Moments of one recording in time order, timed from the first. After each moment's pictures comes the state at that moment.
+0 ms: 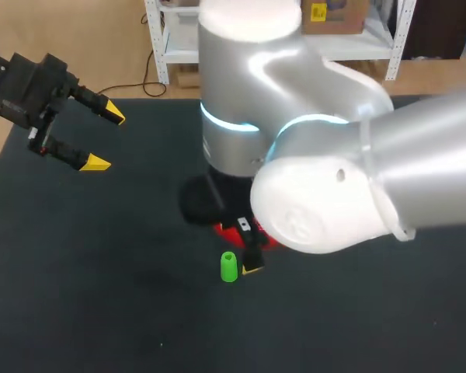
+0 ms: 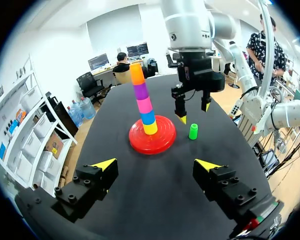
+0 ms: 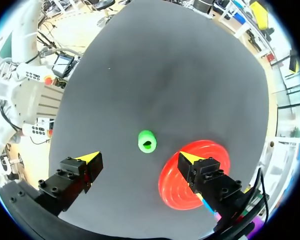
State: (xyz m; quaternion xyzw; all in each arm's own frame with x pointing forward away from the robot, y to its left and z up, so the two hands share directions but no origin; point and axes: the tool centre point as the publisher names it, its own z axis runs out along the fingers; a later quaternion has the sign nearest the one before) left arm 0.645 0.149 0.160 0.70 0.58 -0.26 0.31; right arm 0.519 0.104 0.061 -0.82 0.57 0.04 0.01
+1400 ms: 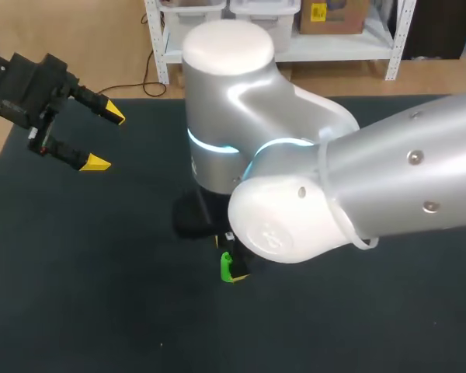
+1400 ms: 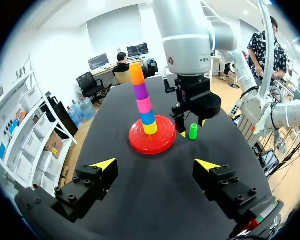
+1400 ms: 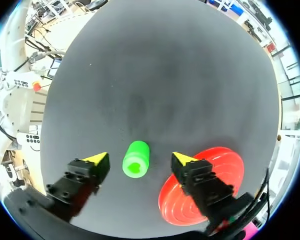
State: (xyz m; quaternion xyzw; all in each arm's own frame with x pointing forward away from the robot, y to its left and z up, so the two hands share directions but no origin) left arm 0.645 0.149 0.160 0.70 0.58 -0.26 0.31; right arm 0.525 0.118 0.013 -0.80 0.59 0.05 -0.02
